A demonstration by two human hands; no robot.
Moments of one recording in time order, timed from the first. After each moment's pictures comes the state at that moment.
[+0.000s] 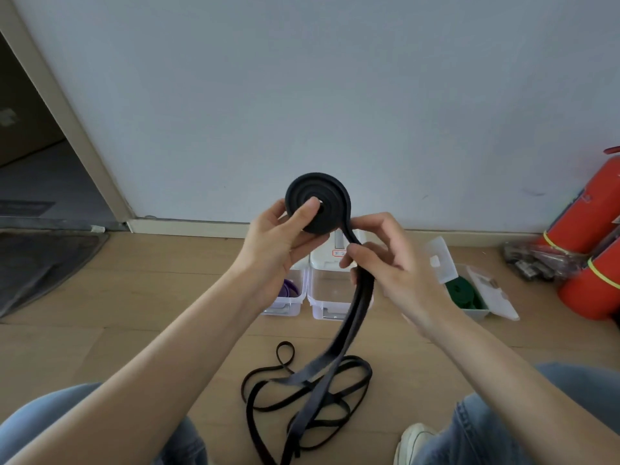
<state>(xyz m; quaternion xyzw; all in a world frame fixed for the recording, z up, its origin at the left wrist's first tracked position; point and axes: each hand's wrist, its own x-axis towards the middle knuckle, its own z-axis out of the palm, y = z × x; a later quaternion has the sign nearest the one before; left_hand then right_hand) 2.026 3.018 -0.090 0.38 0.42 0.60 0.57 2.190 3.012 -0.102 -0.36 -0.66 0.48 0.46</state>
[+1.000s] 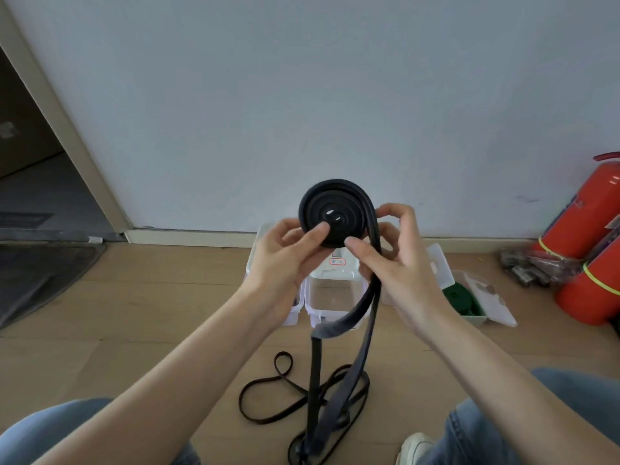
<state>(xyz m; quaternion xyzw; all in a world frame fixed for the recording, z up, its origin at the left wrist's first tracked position) 2.042 3.011 -0.095 0.32 0.38 0.62 0.60 2.193 3.023 -0.097 -0.37 -0.59 0.47 0.53</state>
